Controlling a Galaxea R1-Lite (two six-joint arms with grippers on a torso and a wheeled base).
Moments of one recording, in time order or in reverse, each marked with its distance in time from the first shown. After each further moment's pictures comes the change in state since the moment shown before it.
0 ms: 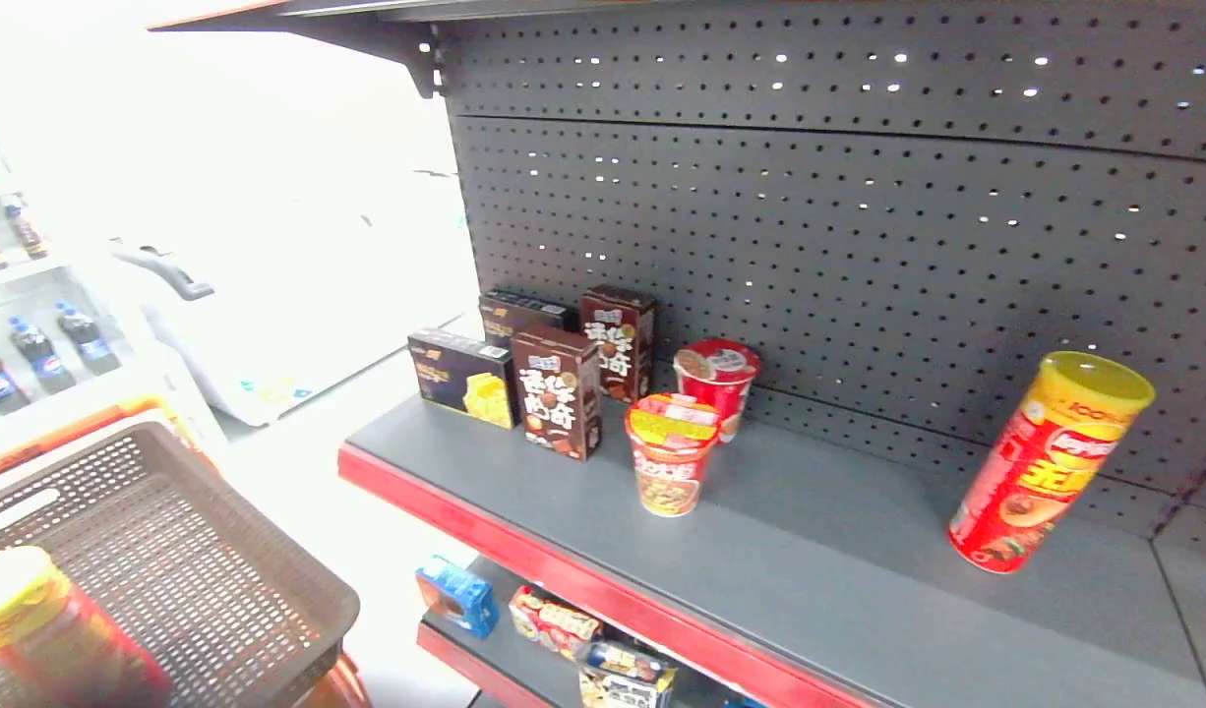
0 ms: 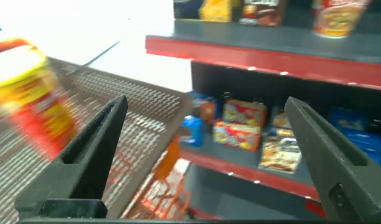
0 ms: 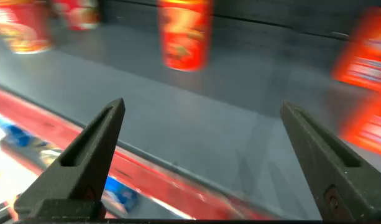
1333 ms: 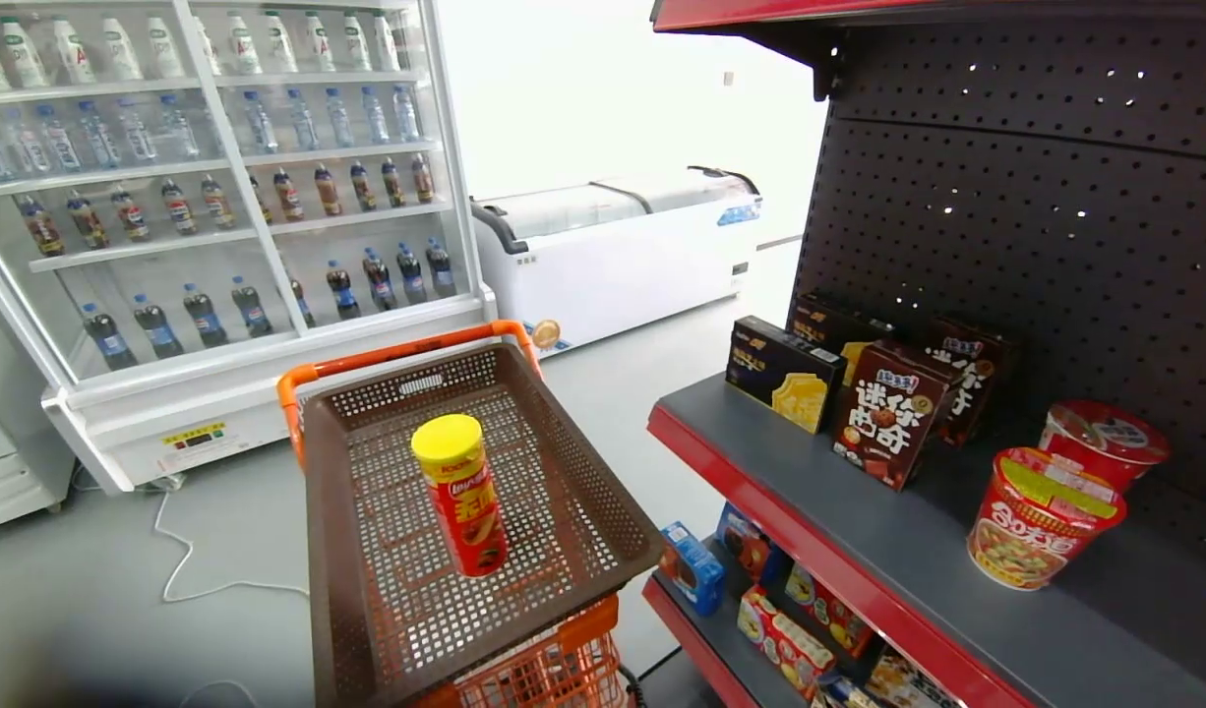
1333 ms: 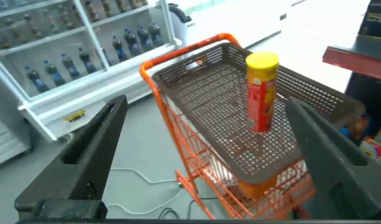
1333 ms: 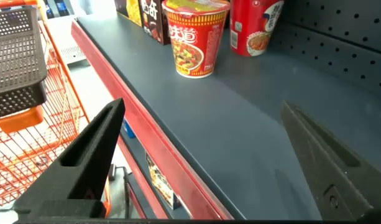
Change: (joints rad) left arm 0.015 0.315 -0.437 0.088 0.119 0.118; right arm 0.000 0.000 0.000 0.000 0.000 0.001
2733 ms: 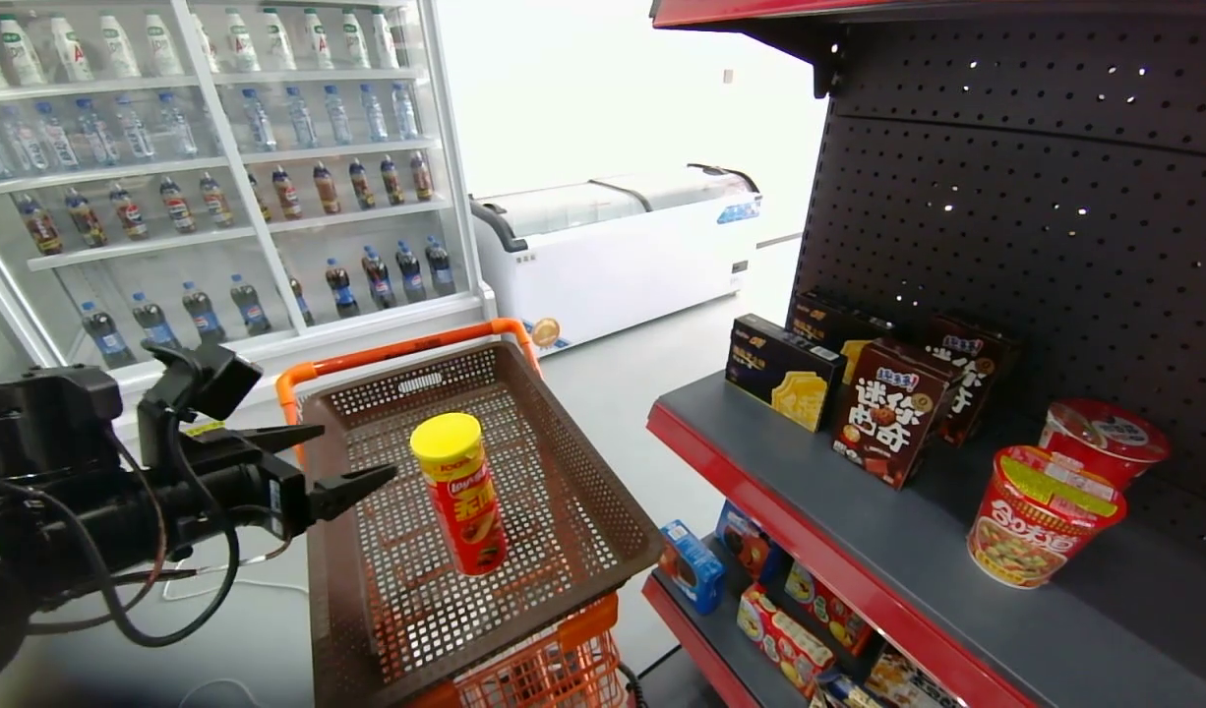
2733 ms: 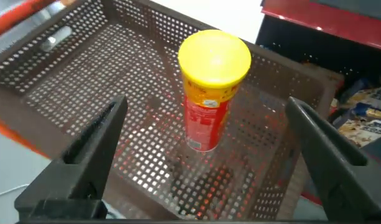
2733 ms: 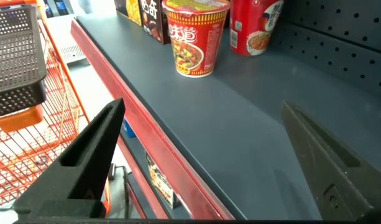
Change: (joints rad) left arm 0.059 1.334 -0.084 -0.858 -0.533 0.023; right arm 0.000 0.000 0.000 0.000 0.000 0.000
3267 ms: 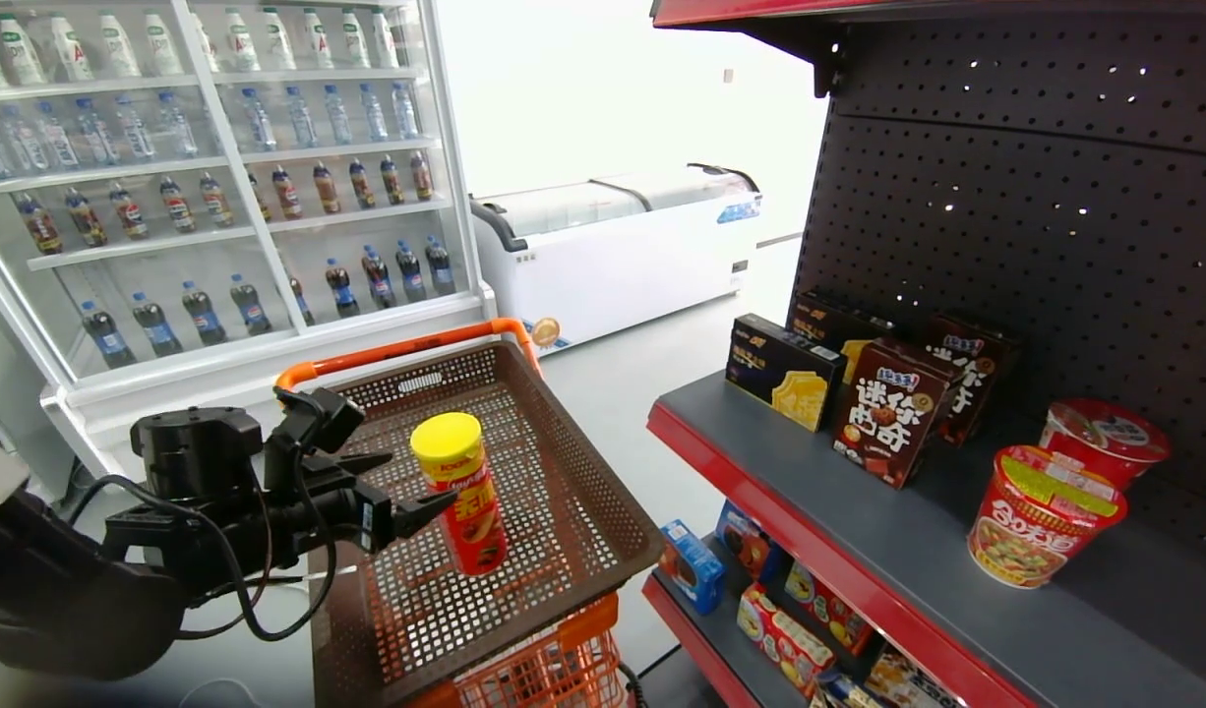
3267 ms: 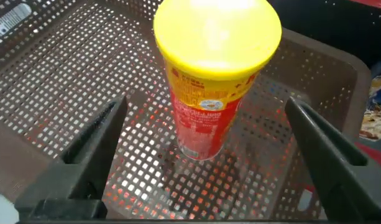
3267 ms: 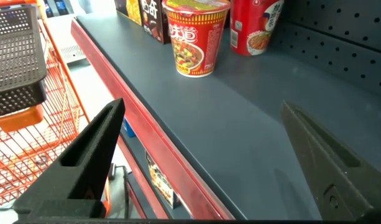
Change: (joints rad) left arm -0.092 0.296 0.007 -0.265 0.066 0.003; right arm 0.000 0.000 0.000 0.000 0.000 0.000
